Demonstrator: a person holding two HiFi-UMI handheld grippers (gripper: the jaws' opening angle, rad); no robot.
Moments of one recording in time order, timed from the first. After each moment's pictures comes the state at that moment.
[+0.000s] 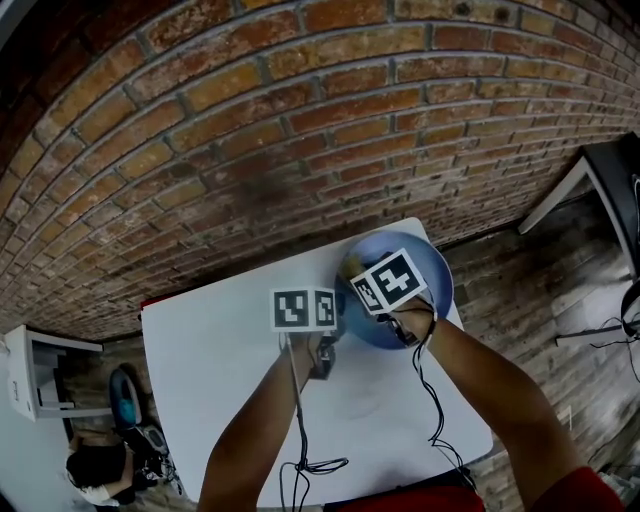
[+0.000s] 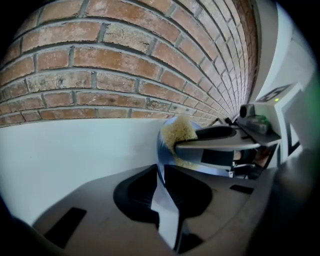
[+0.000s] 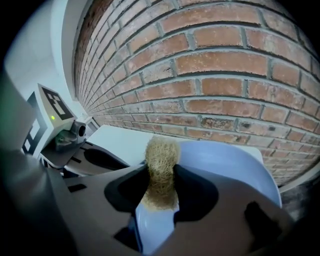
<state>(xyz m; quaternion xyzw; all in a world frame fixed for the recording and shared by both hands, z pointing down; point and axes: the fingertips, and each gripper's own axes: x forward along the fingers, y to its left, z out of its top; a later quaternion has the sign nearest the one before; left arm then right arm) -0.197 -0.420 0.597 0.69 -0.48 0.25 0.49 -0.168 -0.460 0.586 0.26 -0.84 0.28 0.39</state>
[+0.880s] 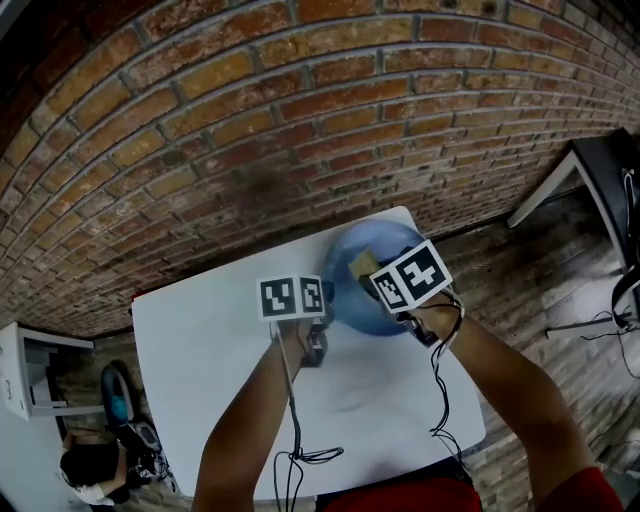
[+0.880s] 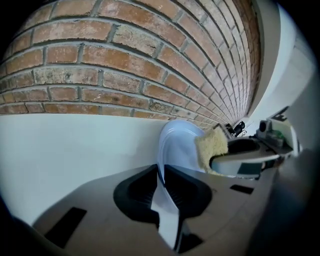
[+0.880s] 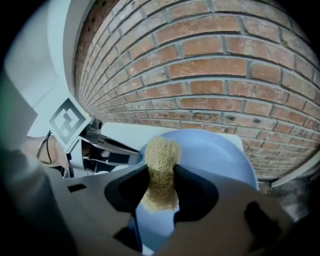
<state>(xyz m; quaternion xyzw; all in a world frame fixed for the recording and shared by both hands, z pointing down) -0.199 -0.415 0.597 0.68 -0.49 0.22 0.50 -0.118 -0.430 0.564 0.26 -0.83 0.30 0.40</state>
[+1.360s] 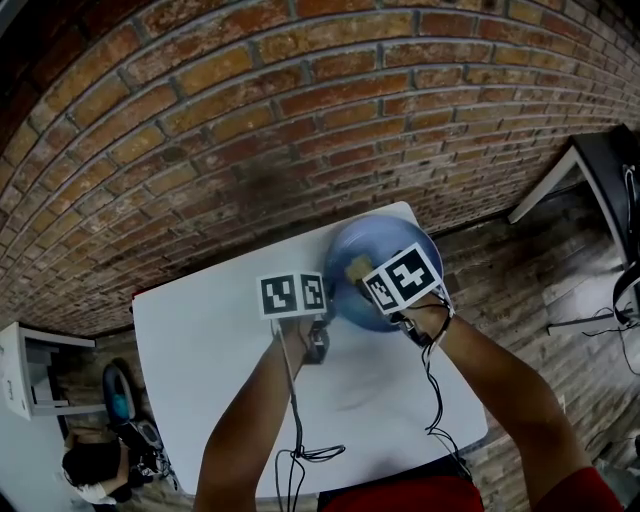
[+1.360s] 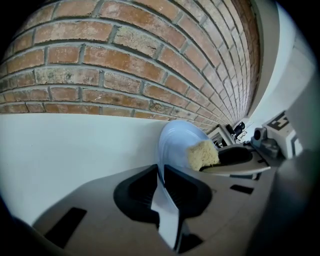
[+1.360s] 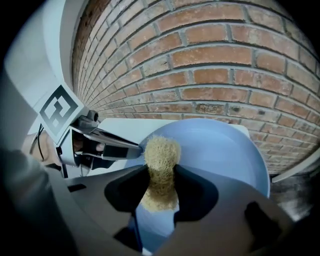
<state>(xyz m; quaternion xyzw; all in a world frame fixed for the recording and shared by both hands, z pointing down) -0.199 -0.415 0.597 0.68 -0.49 0.22 0.49 -0.127 -0.418 0.585 0.25 -0.82 0.31 0.42</state>
